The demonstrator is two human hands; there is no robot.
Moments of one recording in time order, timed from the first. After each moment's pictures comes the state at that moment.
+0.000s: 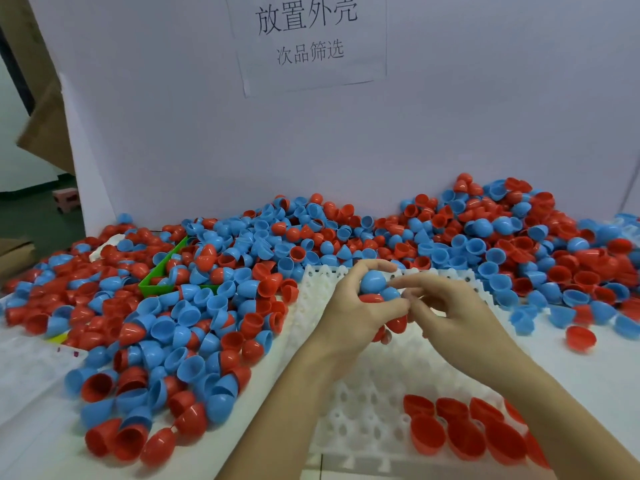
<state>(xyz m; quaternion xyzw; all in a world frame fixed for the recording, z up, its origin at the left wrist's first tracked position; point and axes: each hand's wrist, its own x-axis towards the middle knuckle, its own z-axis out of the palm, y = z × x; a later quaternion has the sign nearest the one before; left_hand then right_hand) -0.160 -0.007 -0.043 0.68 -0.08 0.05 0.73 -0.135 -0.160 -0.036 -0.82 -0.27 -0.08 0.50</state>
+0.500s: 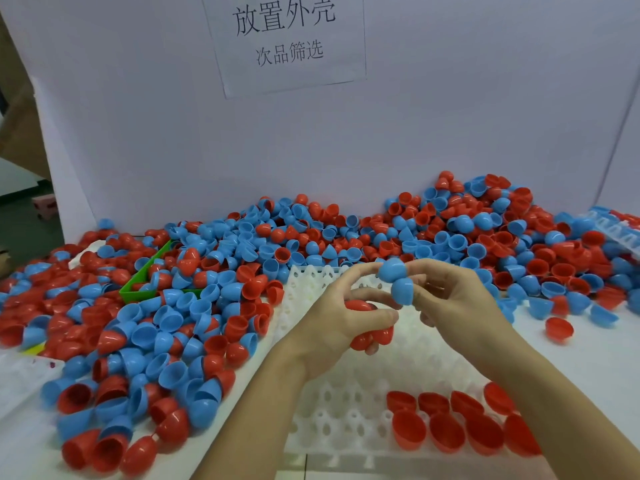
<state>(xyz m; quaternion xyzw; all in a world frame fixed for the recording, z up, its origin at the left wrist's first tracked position) -0.162 0.001 -0.043 0.68 -0.12 -0.05 0.72 -0.130 -0.176 -0.028 -0.77 -0.23 -0.04 0.60</state>
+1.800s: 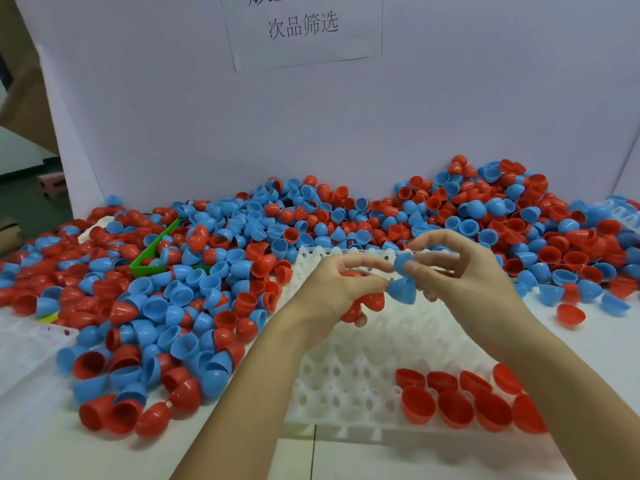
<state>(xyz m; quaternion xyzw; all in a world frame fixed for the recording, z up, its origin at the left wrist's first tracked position) -0.160 0.014 -0.037 0.71 -0.06 -0.02 0.70 -0.146 -0.168 -0.016 -0.77 -0.18 -0.05 0.61</state>
